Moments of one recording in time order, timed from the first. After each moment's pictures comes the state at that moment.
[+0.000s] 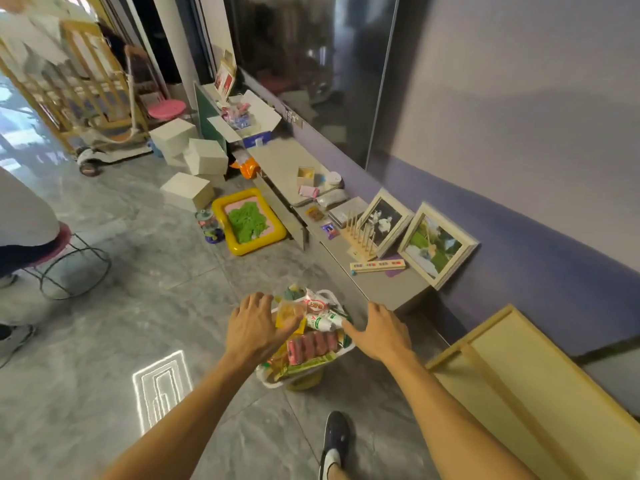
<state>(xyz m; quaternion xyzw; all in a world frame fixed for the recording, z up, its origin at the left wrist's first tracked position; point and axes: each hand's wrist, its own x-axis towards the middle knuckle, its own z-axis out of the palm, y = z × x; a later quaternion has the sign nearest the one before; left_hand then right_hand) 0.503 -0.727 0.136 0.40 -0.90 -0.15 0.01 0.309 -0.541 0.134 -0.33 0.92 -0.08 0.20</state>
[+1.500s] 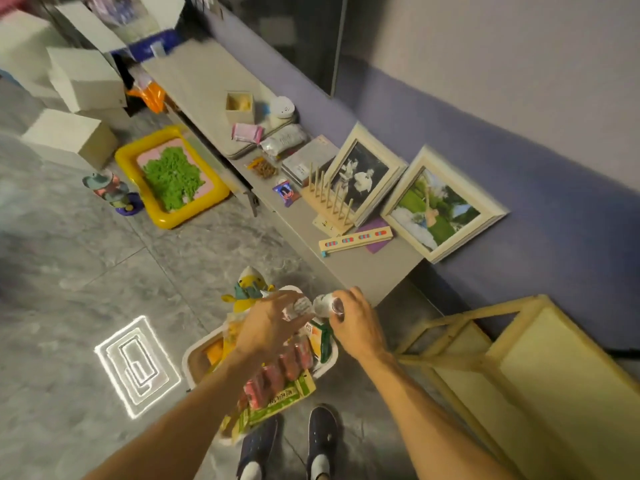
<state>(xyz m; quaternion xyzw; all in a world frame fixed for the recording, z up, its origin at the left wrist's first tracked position) 0.272 -0.829 -0.086 0.25 -0.88 -0.39 0.00 0.153 -0.660 -0.075 -0.29 0.91 -0.23 0.20</state>
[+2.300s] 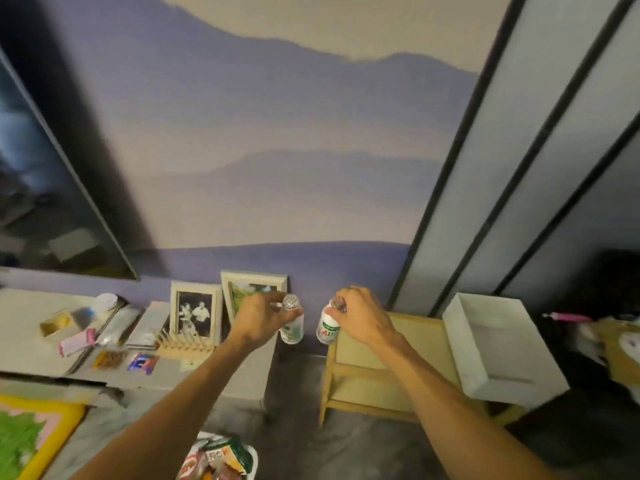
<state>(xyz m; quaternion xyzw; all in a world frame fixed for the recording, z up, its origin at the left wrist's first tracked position) 0.128 -0.634 0.230 -0.07 -0.90 -0.43 -0.04 0.148 -0.397 0.256 -0.03 0.98 -0.21 -0.02</state>
